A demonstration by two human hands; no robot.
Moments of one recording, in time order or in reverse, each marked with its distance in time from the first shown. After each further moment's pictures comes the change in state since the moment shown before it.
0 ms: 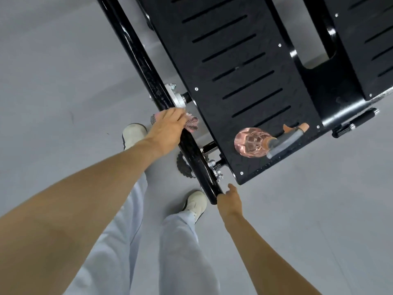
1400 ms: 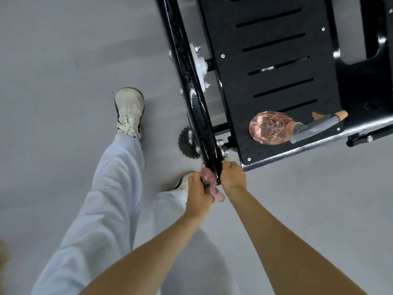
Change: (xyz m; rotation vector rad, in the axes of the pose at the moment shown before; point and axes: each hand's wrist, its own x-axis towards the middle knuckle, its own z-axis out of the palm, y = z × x) left_hand -0.129 0.204 0.065 -1.461 0.150 -1.014; right_hand 0.028 -0.001 0.004 -0.367 0.065 -0.182
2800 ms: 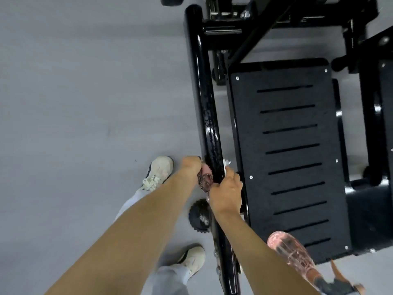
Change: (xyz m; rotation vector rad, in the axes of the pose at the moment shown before) left_hand 0.266 0.251 -0.128 -0.275 0.112 -0.521; right_hand 0.020 -0.275 -0.004 -0.228 0.146 -0.360
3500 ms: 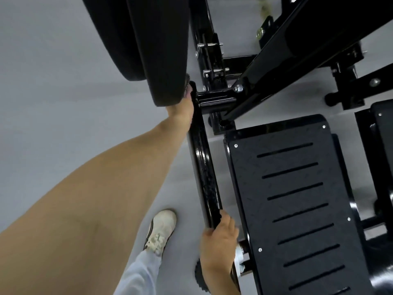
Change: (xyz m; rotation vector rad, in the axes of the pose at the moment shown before) left_hand 0.026 0.308 0.017 -0.342 0.023 0.613; right_hand 0.056 -0.075 0.013 0.095 0.199 0.099
